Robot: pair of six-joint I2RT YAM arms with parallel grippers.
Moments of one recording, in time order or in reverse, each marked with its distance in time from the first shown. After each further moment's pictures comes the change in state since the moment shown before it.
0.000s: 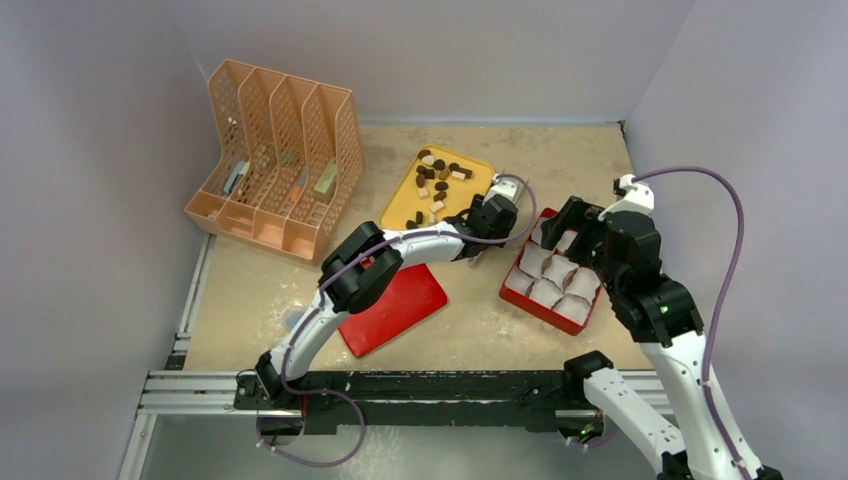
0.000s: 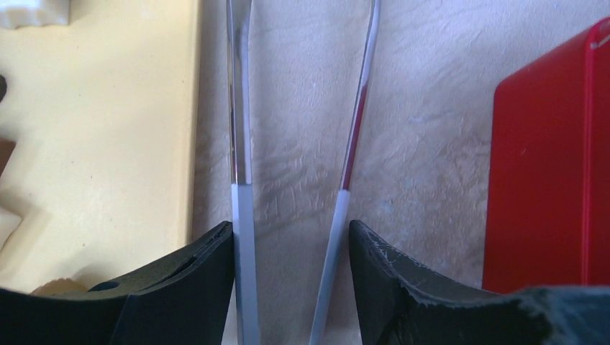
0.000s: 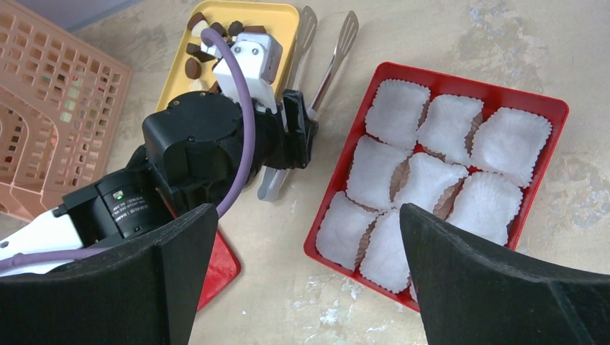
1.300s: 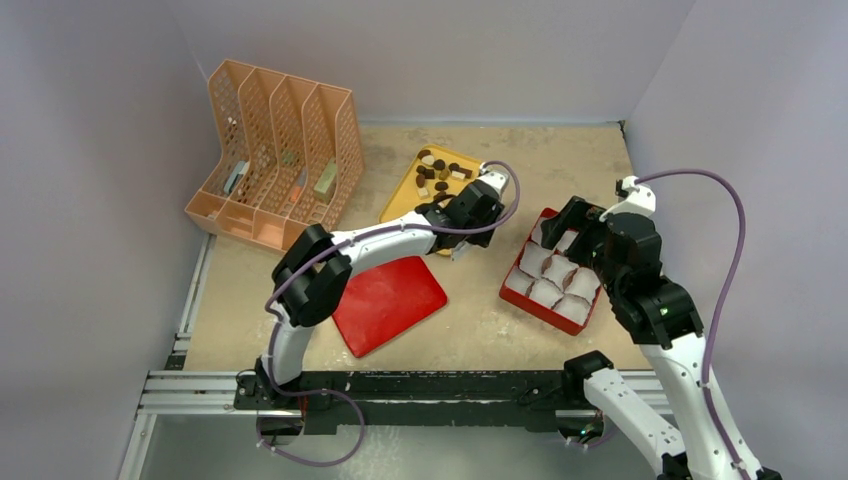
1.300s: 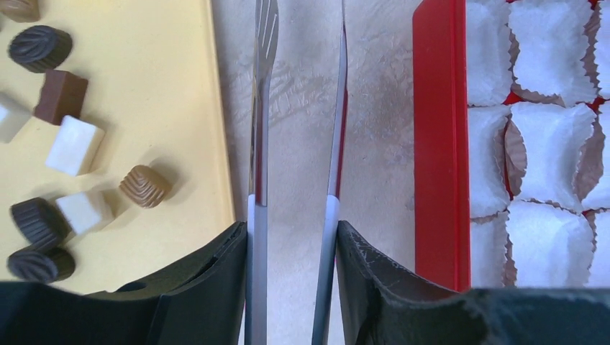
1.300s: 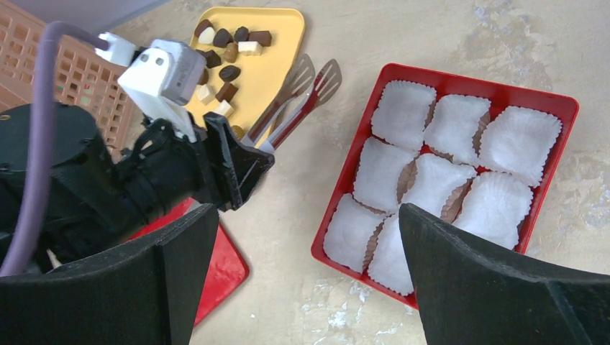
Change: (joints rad) left arm 0.014 -0.310 -0.164 -0.186 0.181 0.007; right arm 0.000 -0.011 -0.013 0.016 0.000 0.029
